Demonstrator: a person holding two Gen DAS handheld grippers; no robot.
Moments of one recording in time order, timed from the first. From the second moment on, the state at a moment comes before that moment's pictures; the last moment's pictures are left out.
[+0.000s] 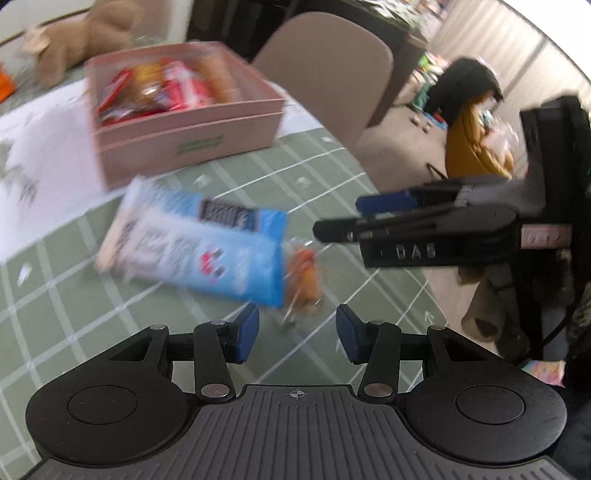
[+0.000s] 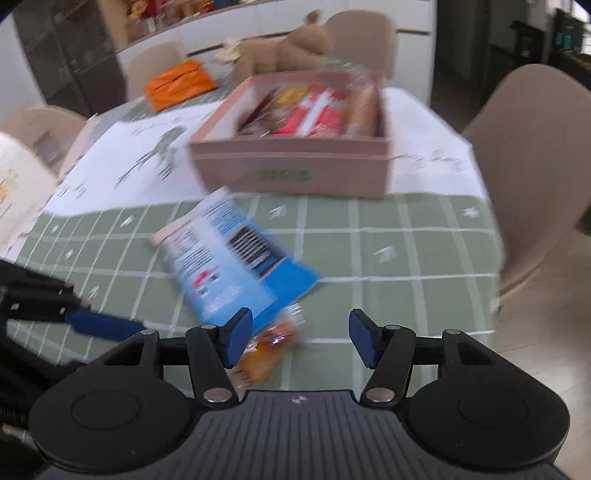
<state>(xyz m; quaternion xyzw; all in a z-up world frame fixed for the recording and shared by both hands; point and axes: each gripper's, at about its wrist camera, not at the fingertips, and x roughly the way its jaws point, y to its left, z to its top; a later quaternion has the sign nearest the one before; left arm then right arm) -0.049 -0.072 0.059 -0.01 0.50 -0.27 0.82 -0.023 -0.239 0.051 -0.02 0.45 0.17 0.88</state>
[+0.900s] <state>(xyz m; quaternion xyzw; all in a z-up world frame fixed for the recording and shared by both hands) -0.071 0.026 0.045 -0.07 0.50 -0.14 0.85 0.005 -0.223 0.056 -0.02 0.45 0.21 0.87</state>
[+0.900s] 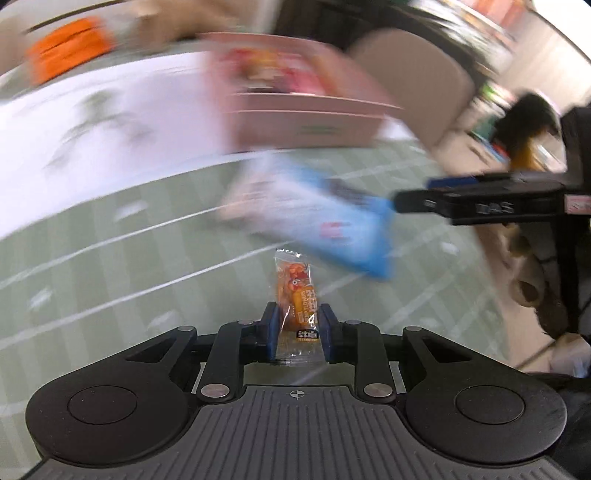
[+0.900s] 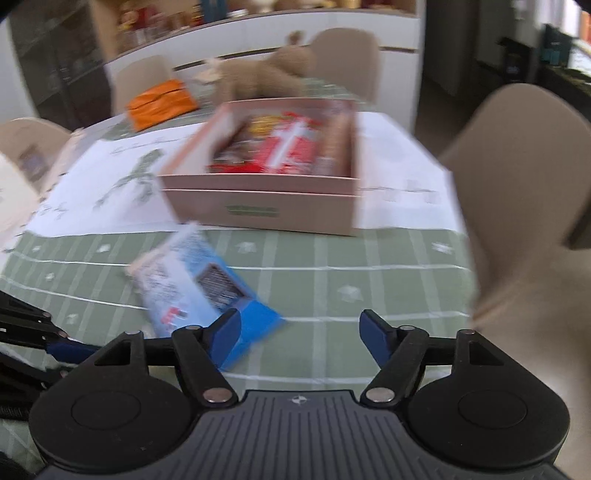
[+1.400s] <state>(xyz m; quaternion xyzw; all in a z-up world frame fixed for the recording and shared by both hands) -0.078 0.072 0.033 -0.13 0.52 -0.02 0.85 0.023 -0.114 0.023 -0.12 0.46 0.31 0.82</state>
